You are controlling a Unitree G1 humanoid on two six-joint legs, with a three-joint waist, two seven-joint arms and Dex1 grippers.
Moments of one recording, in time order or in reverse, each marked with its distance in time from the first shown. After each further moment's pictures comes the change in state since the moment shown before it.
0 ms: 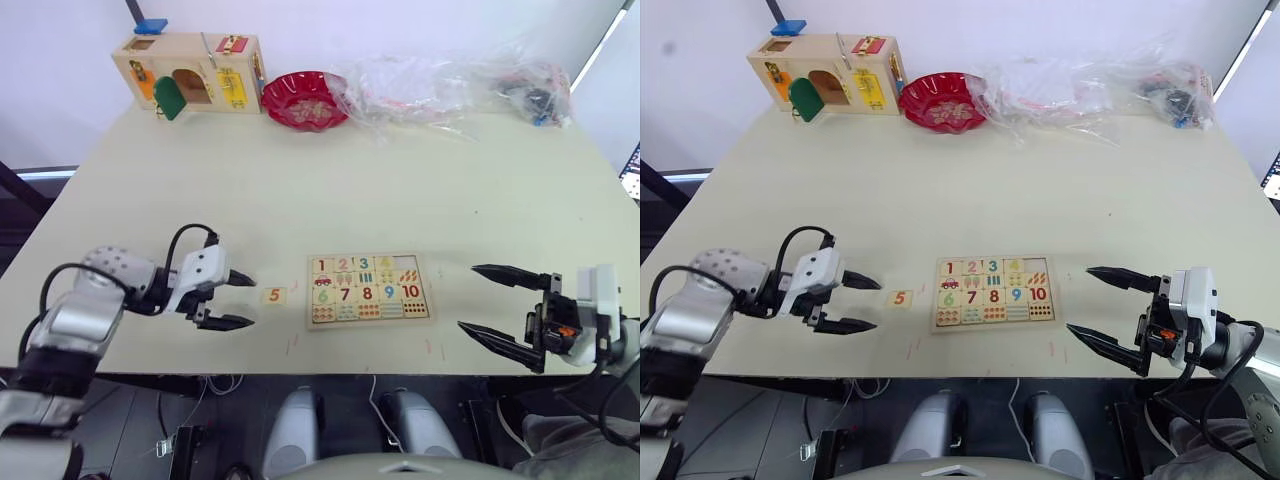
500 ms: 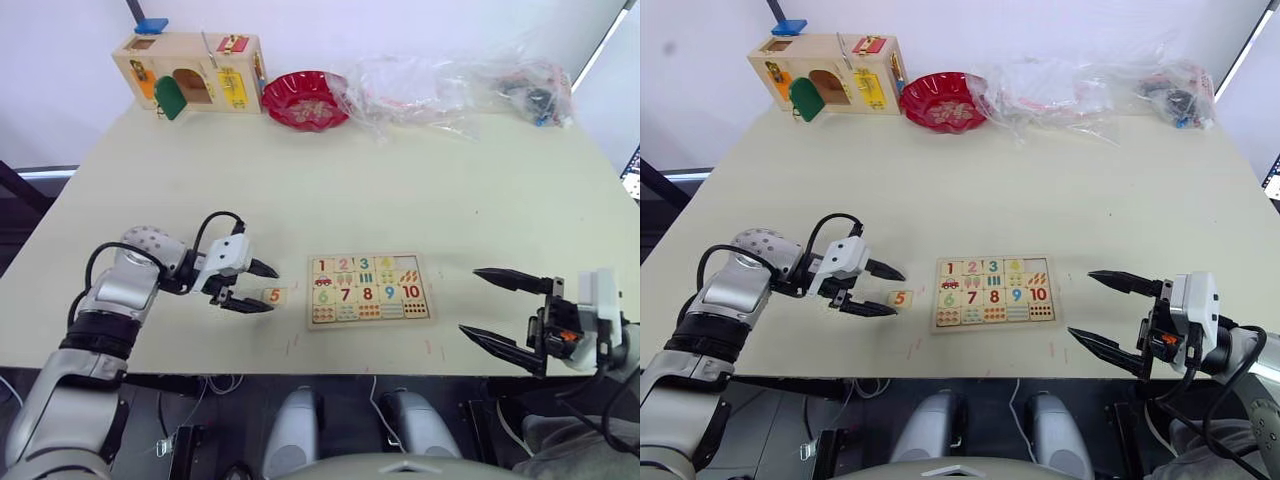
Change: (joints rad) left arm -0.167 -0.112 -0.090 0.176 0.040 -0.126 -0.065; right arm 0.047 -0.002 -0.012 -0.021 -0.002 -0.002 -0.010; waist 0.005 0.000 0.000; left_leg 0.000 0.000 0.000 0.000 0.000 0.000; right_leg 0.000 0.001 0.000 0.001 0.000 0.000
